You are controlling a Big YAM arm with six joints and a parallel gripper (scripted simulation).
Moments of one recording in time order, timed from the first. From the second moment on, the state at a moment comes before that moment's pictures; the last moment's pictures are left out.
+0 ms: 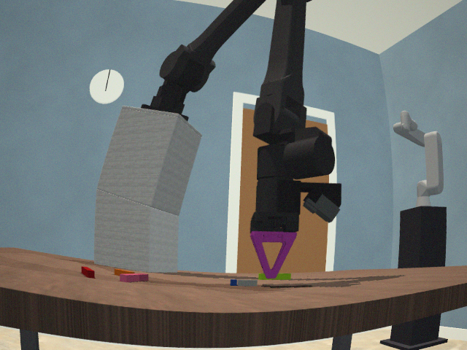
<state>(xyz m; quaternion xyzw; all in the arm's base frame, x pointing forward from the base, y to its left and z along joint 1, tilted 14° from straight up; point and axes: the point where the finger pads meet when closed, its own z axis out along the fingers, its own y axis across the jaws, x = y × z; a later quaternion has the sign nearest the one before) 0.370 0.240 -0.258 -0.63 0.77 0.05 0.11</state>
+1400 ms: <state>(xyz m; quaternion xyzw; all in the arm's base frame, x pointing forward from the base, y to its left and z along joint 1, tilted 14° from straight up) 0.371 0.241 -0.267 -0.63 0.77 0.05 0.11</state>
